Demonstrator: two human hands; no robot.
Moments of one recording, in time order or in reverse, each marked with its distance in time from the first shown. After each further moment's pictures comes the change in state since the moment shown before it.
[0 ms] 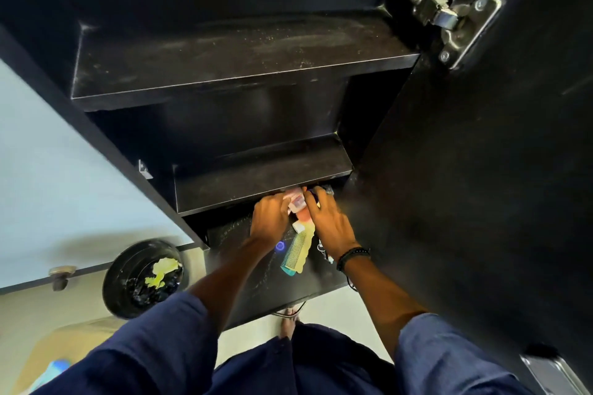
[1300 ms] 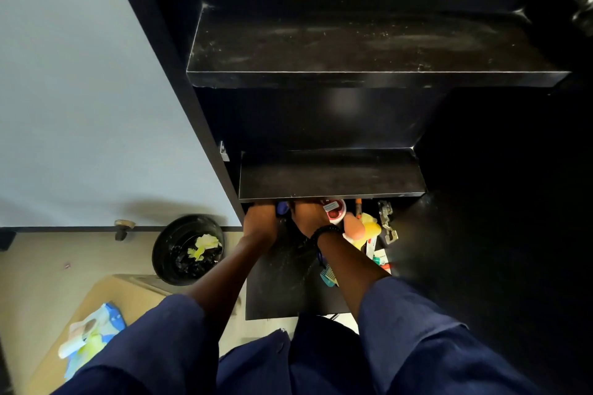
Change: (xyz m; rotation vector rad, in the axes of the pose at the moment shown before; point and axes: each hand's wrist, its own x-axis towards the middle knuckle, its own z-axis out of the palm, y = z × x) left_hand -0.023 -0.093 -0.041 -0.097 -0.015 -0.323; right_hand 0.082 -0.107 0.058 0.372 -0.220 -0.107
